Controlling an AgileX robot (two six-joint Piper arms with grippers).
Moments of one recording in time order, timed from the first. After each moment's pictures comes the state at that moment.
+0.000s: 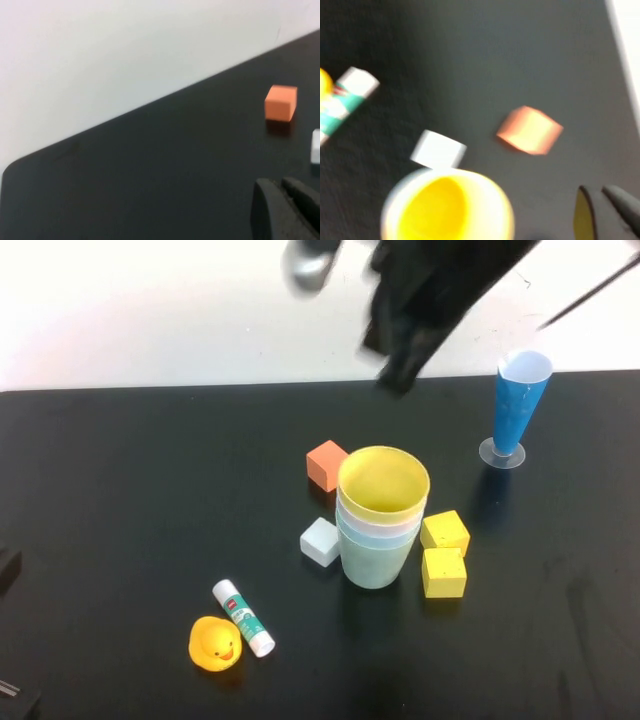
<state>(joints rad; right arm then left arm) 0.64 1.93 -2.21 0.00 1.30 -0.66 -0.53 0.45 -0.49 0.62 0.42 -0.46</state>
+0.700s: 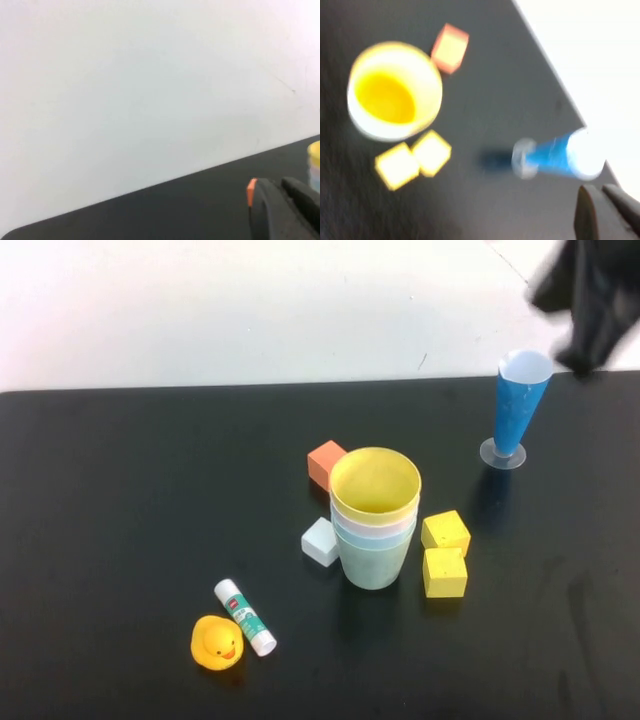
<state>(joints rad) 0.64 1.54 -1.89 -0.20 1.30 -0.50 -0.53 0.00 -0.32 0.57 0.32 -0.45</state>
